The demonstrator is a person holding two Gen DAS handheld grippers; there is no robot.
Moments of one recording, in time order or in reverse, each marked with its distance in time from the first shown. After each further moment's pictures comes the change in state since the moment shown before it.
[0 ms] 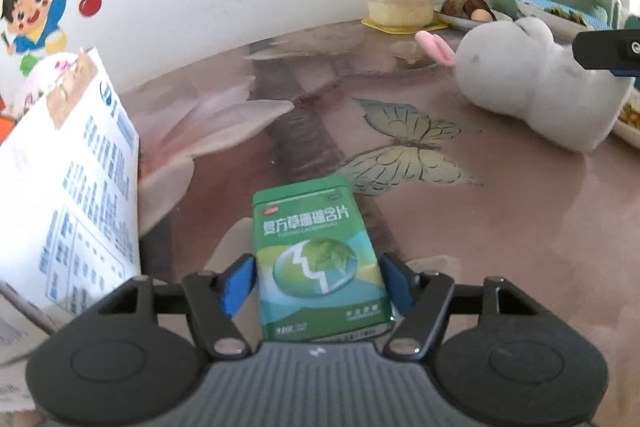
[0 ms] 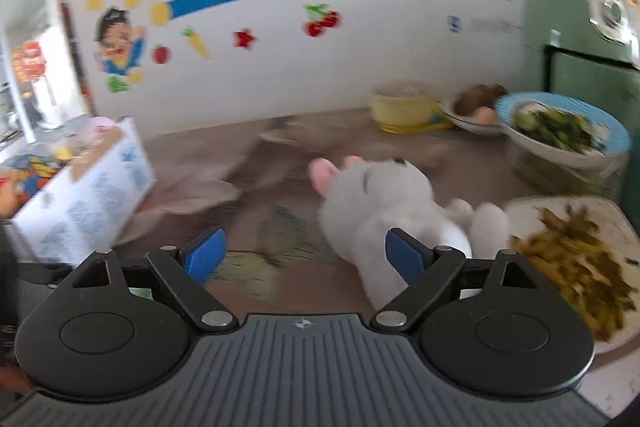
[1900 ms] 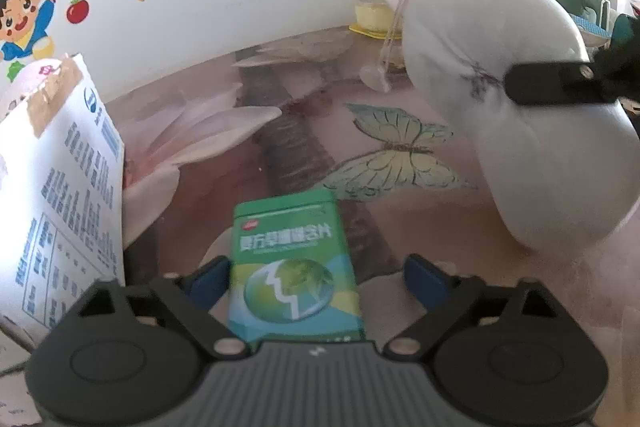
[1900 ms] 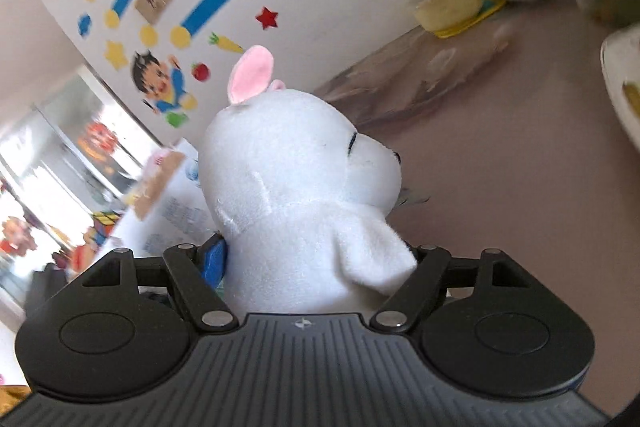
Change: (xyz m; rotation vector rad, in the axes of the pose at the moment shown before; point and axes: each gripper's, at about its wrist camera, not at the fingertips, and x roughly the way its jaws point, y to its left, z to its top) left arm 0.007 -0.001 0.000 0.004 -0.039 -0.033; right arm 0.059 -0.035 -0.034 0.389 0.077 0.405
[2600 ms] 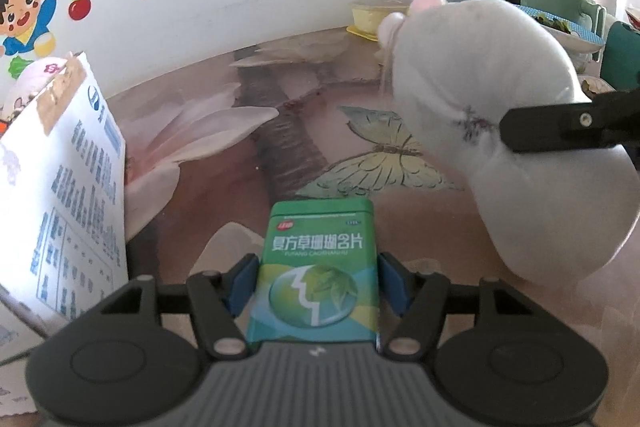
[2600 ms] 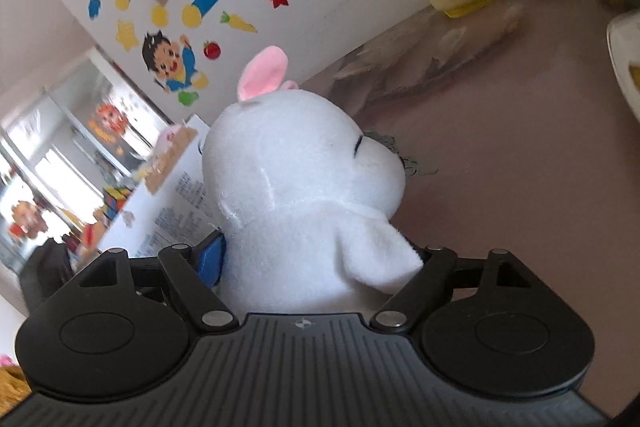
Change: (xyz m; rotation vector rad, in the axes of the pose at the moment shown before) left arm -0.013 -0.002 0.000 -0.021 0.018 -0.020; right arm -0.007 0.010 0.002 -0.057 0.082 -0.013
